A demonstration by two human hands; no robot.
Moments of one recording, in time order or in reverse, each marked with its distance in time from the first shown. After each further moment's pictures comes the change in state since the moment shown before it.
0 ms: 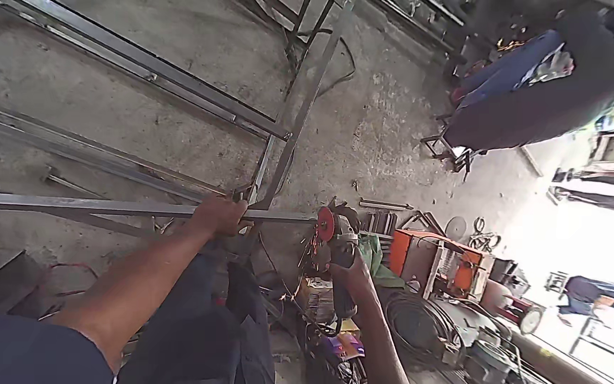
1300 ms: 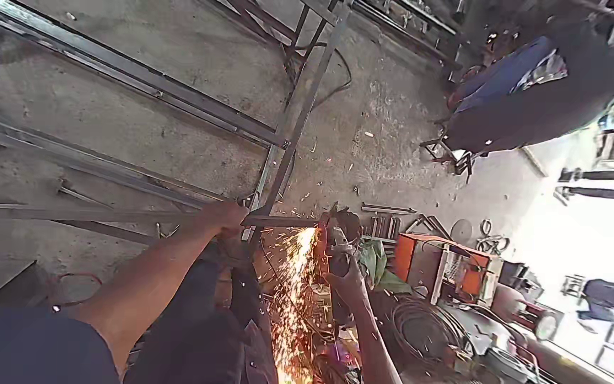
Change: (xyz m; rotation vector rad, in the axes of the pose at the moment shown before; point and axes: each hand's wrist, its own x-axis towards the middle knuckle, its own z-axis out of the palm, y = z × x) left_hand 0.026 -0.011 -0.005 -0.134 -0.209 -0.001; right_hand -0.007 0.013 0.015 -0.136 0.022 -0.023
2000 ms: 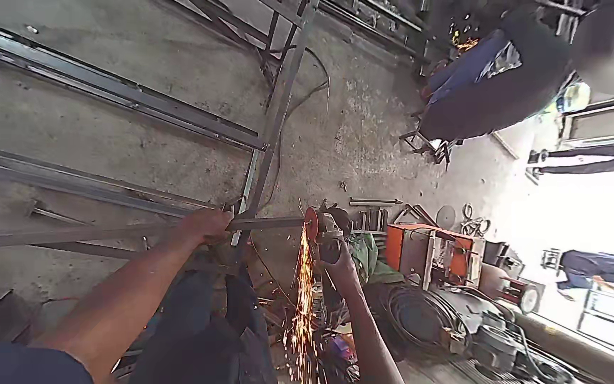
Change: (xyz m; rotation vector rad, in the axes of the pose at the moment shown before) left_hand -0.007 0.006 -0.006 -0.014 -0.043 -0.028; right_hand 0.002 -0.027 -0.018 0.073 0.010 0.009
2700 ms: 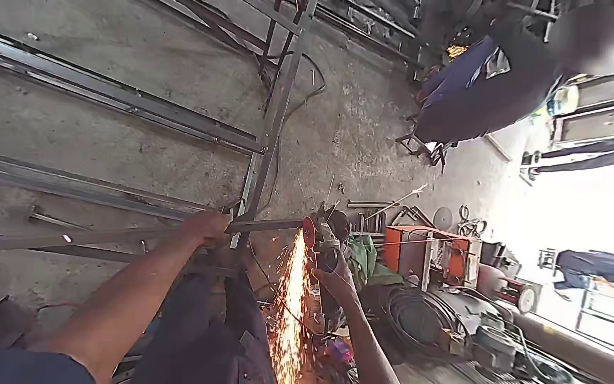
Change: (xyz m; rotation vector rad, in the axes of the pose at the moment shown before) left_hand 0.009 -0.005 0.005 -0.010 -0.007 0.004; right_hand -0.003 0.030 0.016 -0.002 0.021 -0.053
